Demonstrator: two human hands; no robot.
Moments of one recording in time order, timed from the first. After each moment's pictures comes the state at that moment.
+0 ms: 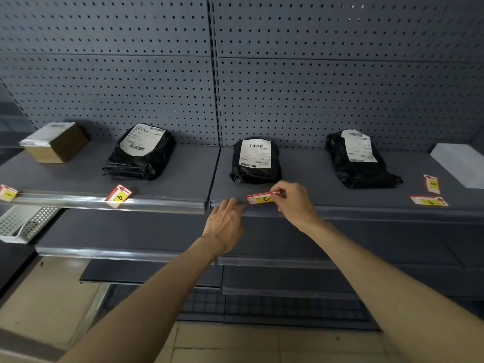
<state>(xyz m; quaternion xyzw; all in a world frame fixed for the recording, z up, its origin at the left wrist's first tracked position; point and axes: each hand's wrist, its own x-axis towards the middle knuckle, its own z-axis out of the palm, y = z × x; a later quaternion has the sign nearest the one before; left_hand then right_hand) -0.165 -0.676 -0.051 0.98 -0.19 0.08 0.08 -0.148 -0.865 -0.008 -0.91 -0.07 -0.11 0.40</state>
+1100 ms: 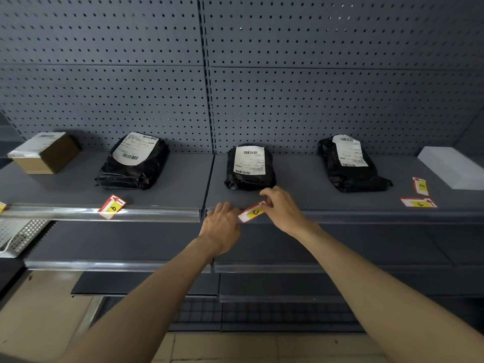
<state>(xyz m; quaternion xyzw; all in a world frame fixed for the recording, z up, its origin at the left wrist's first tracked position) -0.158 -0.676 -0.035 0.98 -0.18 0.05 0.10 -0.134 -0.859 -0.018 -0.95 -0.10 -0.08 0.28</state>
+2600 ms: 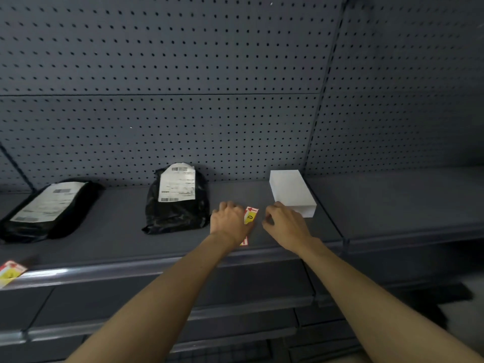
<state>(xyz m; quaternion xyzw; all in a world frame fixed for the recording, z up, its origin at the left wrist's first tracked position) -0.084 -1.234 -0.002 0.99 -0.14 0.03 0.08 -0.120 -1.382 -0.001 -0.98 -0.05 -0.11 0.14</state>
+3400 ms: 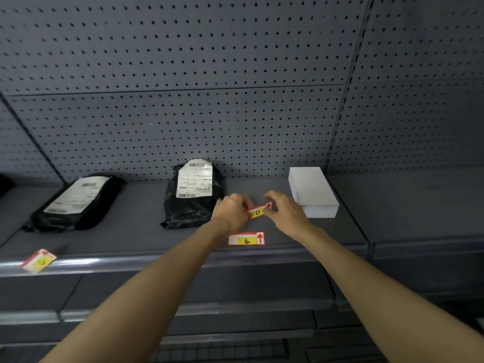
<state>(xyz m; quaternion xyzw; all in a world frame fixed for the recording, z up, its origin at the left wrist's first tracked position) -0.065 -1.198 0.012 0.96 -0.10 -0.02 0.27 -0.084 -1.358 -0.004 -0.95 -0.07 -0.08 0.31</state>
